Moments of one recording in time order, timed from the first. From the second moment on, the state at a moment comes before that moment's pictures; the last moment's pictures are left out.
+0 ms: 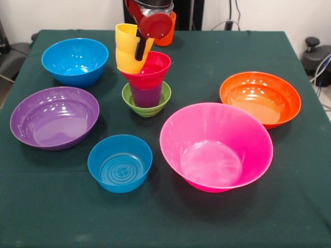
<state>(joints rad) -0.02 -0.53 -0.42 1.57 0.28 0.54 2.51</state>
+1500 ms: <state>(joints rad) 0.06 -0.52 -0.43 1.59 0.29 0.52 2.51</state>
